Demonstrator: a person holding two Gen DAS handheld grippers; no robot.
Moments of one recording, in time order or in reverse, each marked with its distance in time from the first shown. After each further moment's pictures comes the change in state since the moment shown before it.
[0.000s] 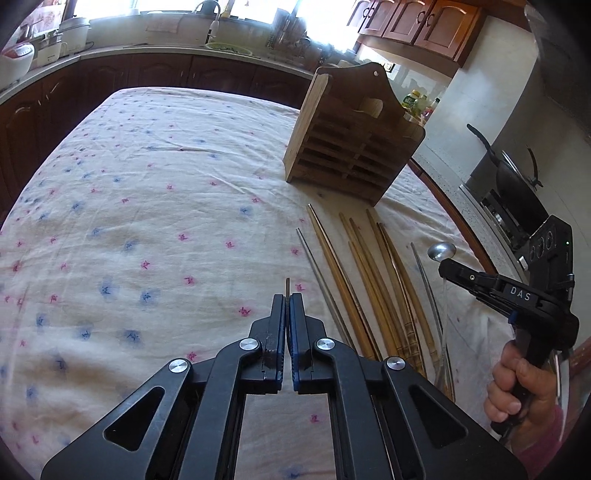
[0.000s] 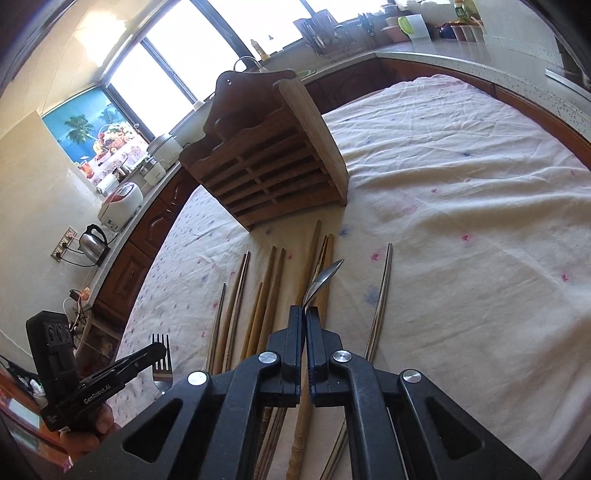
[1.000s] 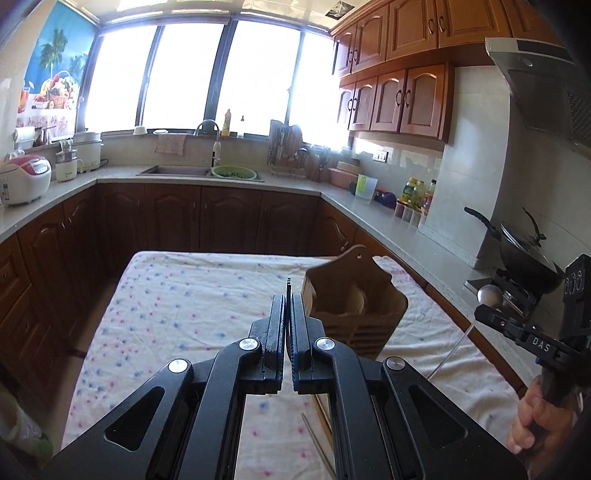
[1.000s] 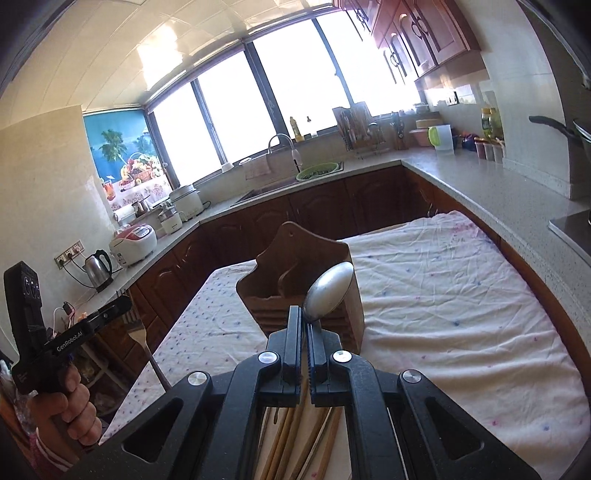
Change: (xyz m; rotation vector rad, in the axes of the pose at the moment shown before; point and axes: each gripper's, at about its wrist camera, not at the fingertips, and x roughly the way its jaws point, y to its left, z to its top) left arm -0.080 -0.040 0.125 0.140 -0.432 0.123; right arm -0.074 0.060 0.076 -0.210 -0.327 -0.043
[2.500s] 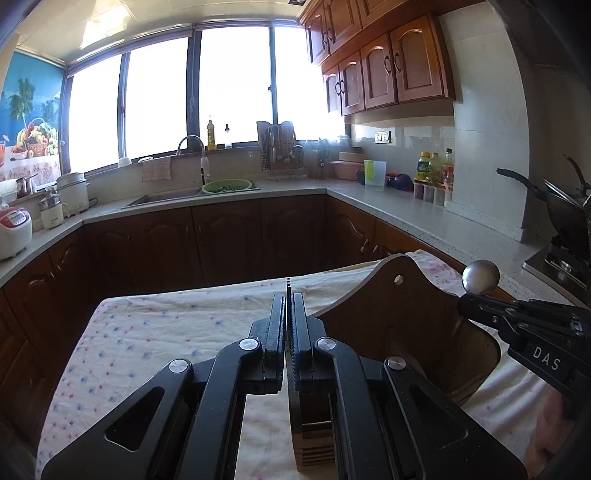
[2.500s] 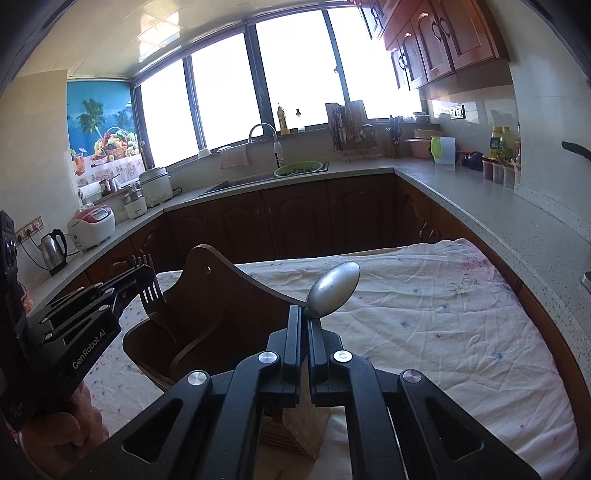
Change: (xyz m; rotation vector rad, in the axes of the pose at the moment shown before) left arm 0.175 -0.056 0.001 0.183 -0.017 0.077; right arm 0.141 -0.028 0.034 -0.100 0.015 -0.105
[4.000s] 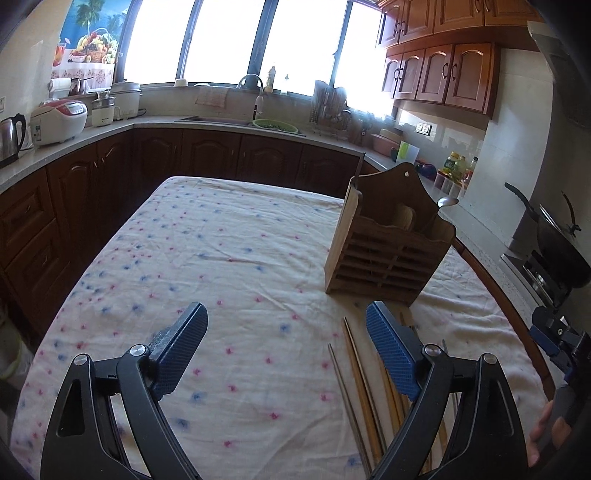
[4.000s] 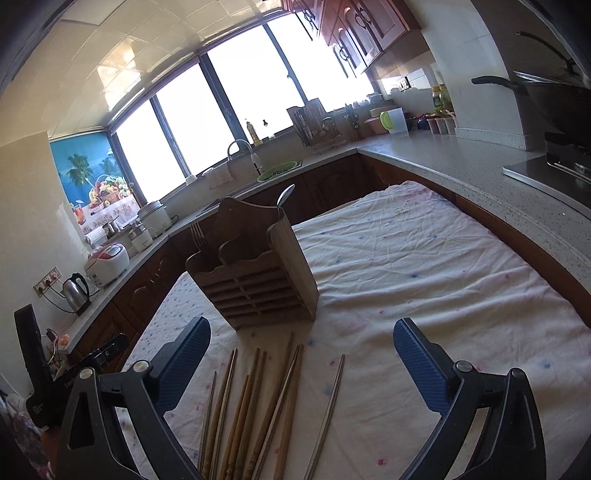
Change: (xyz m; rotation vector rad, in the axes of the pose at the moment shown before) left arm -0.156 0.055 -0.108 -0.293 0.193 0.043; right arm -0.146 -0.026 -0.097 0.238 -0.013 0.008
